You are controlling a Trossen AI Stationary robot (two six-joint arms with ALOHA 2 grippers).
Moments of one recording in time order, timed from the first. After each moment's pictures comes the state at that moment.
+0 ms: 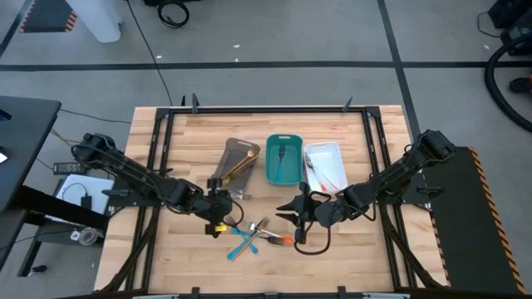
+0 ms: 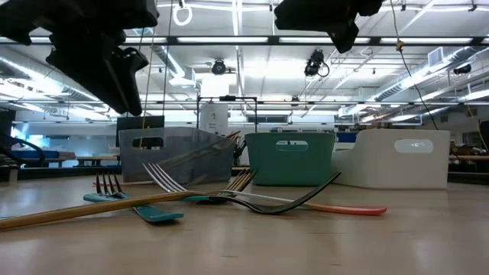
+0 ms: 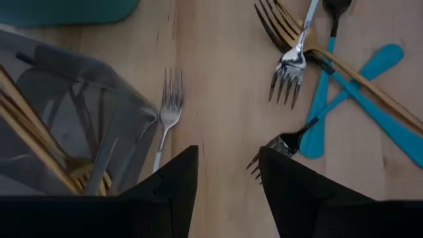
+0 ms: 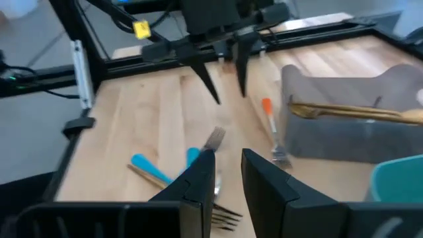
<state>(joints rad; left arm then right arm) -0.43 1.40 0.86 -0.53 -0.34 -0.33 0.49 1.54 0.89 0.21 0.54 0.37</state>
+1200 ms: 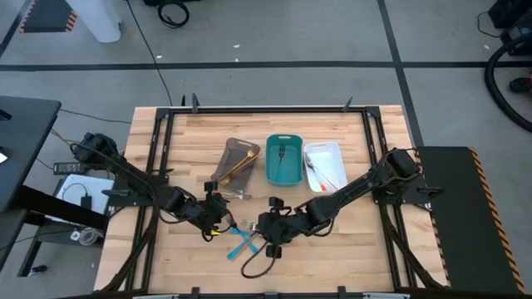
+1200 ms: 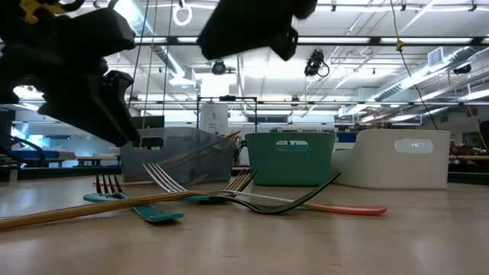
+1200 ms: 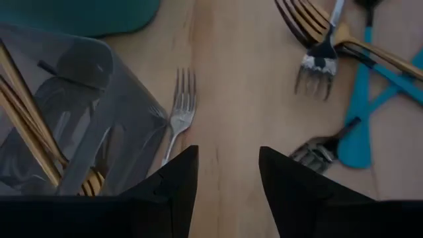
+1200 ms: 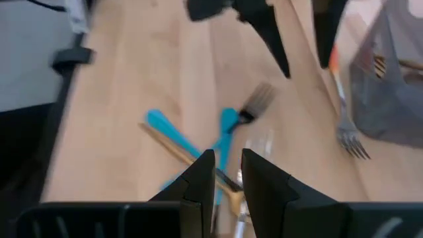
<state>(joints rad) -0.52 1.39 0.61 -0.18 -0.55 -0.33 0.43 1.94 1.42 -0.25 0.33 0.41</state>
